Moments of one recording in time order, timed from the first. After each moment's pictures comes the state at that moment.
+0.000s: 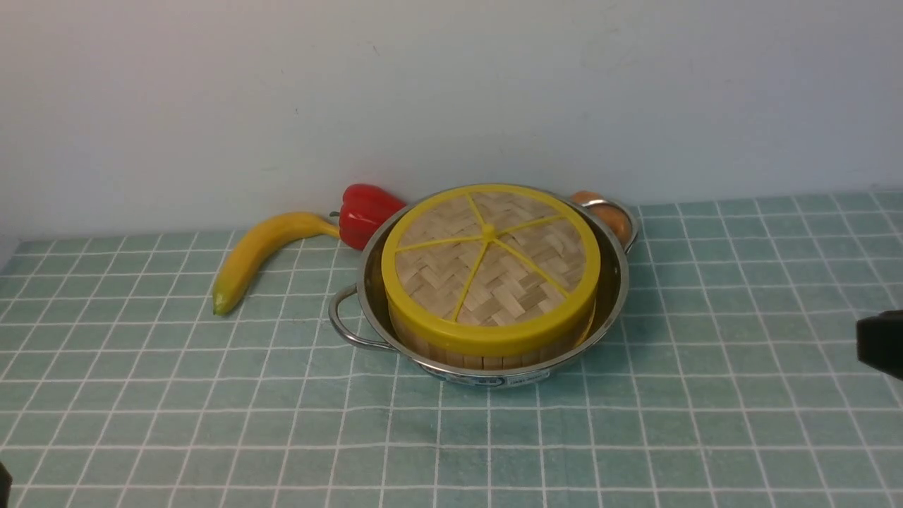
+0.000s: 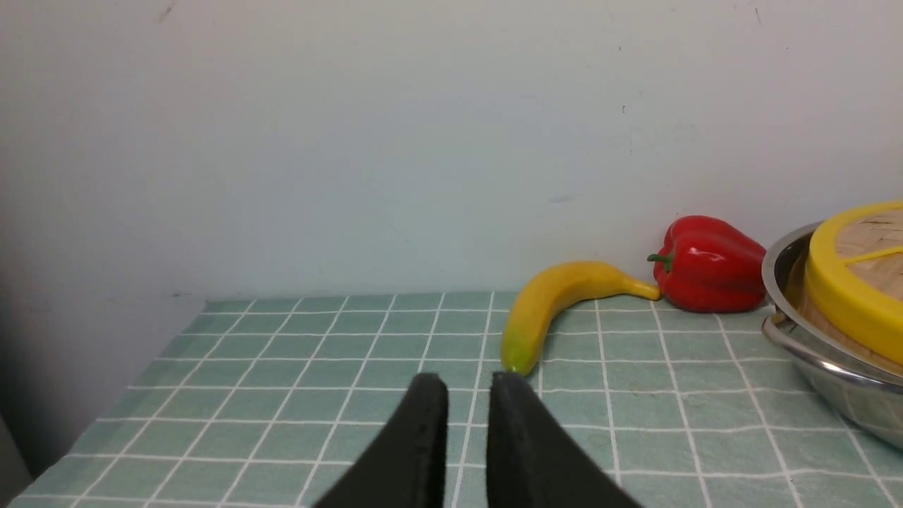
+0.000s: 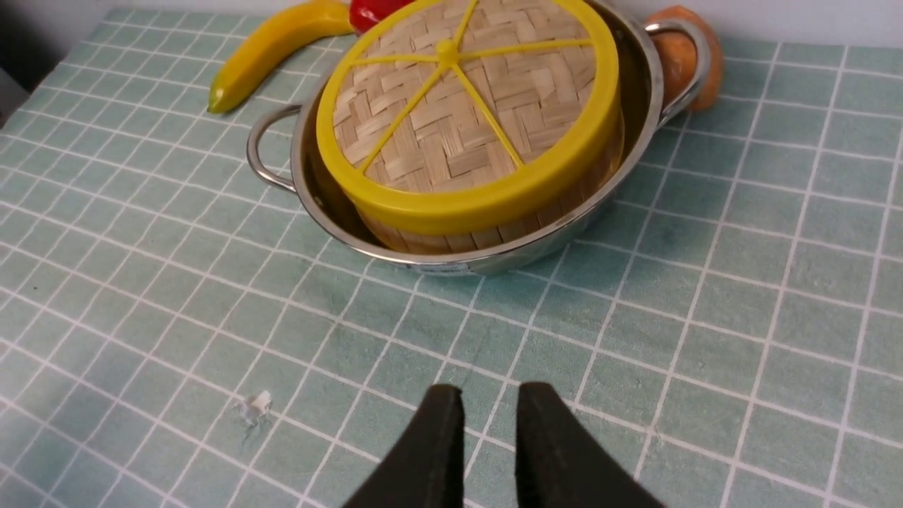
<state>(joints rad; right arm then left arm) 0.38 0.69 -0.80 0.22 0.85 0.12 0.09 0.00 0.01 0.11 0.13 -0.05</state>
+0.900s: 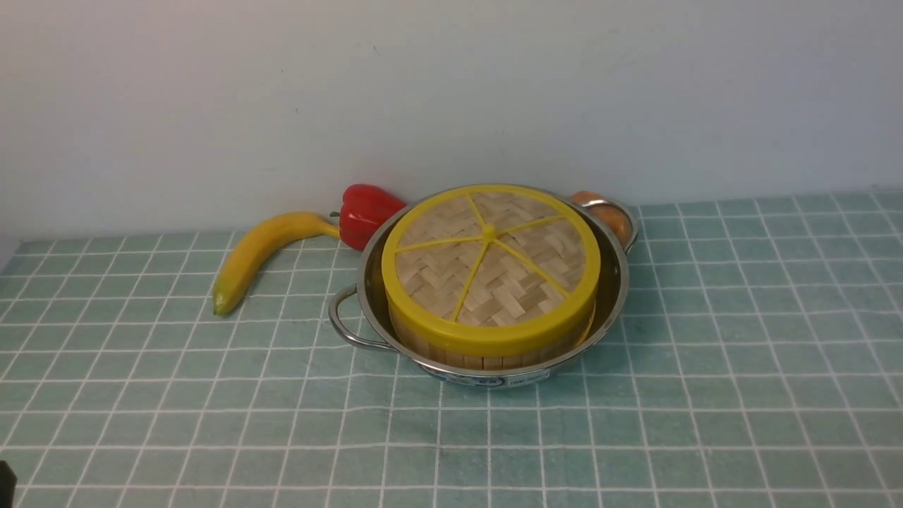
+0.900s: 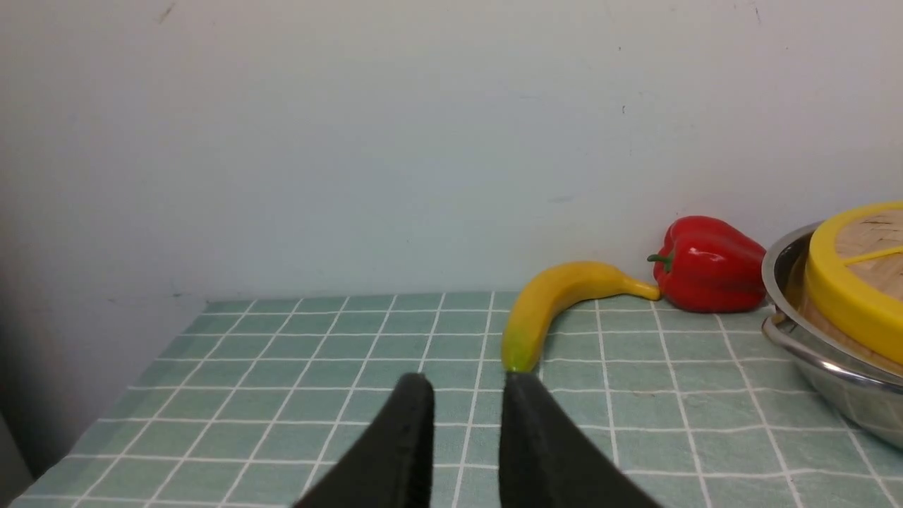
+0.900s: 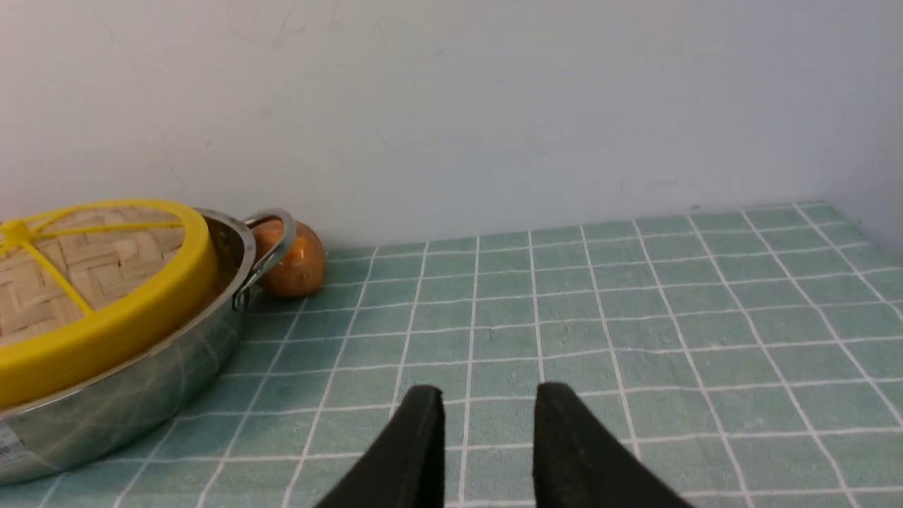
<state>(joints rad) -0.02 0.02 0.01 0.18 0.26 0.04 0.09 0.00 0.01 0.11 0.13 -0.05</state>
